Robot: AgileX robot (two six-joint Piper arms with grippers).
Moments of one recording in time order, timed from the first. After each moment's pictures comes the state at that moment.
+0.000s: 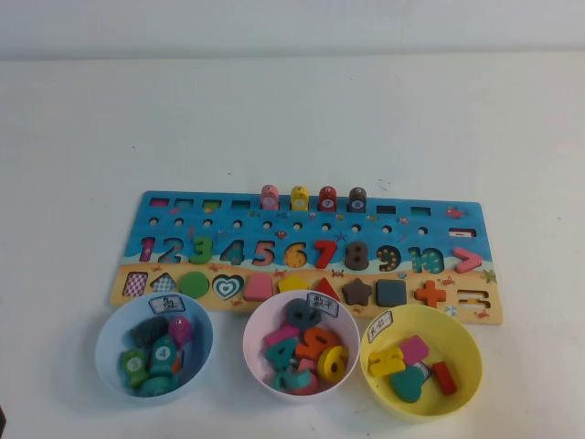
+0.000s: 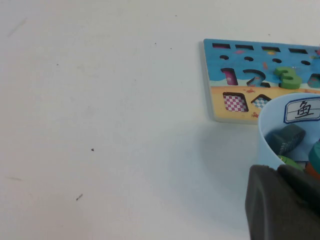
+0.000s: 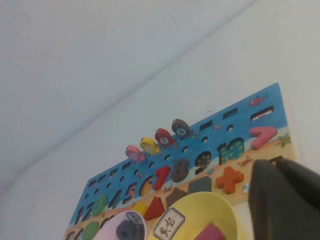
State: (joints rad) right arm 0.02 -0.01 0.03 1.08 0.35 -0.31; left arm -0.12 -0.01 0.03 0.03 0.37 -0.14
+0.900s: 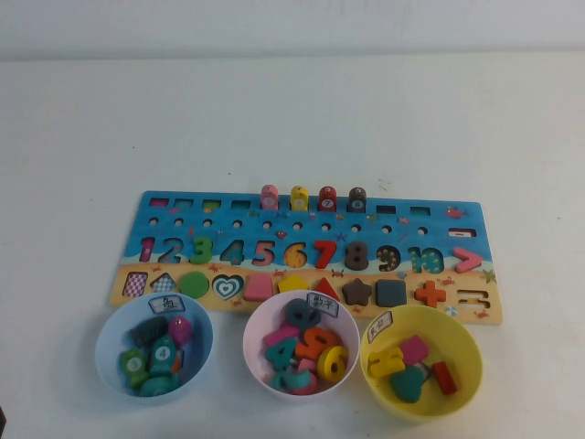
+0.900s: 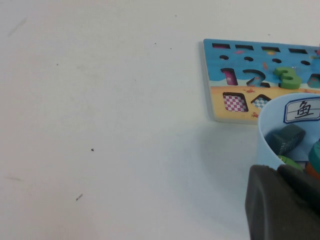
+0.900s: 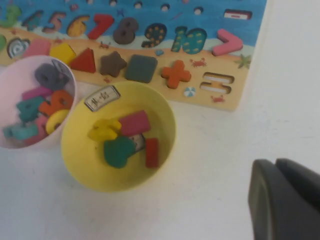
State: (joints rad) right arm 0.02 0.66 -0.57 0.50 0.82 -0.31; left arm -0.12 -0.01 0.03 0.03 0.37 -0.14
